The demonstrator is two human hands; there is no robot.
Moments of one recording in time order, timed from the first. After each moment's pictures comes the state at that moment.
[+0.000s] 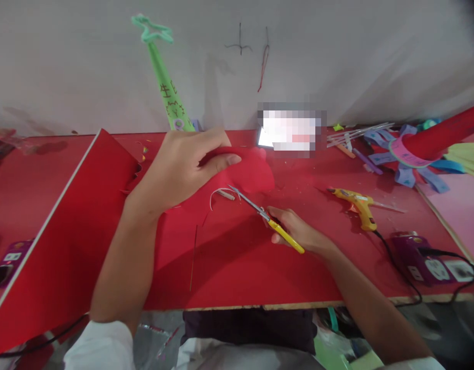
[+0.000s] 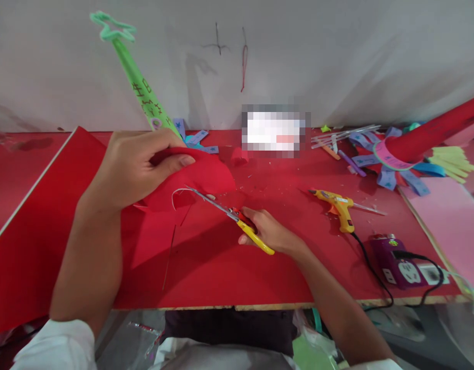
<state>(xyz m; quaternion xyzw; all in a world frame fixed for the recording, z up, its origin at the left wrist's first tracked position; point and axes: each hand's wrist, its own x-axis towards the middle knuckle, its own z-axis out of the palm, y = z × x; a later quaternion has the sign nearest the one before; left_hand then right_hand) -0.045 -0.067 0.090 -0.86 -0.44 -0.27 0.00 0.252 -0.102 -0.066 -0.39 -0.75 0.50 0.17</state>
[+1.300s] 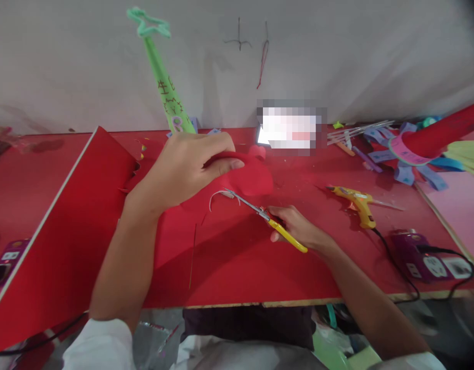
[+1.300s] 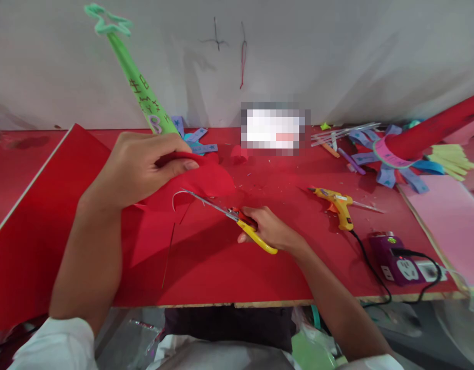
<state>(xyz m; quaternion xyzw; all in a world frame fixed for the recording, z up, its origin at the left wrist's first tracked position) -0.041 -0.067 0.090 -0.87 -0.43 -0.25 -0.01 0.252 -0.099 -0.068 -0.41 -0.77 0.46 0.17</state>
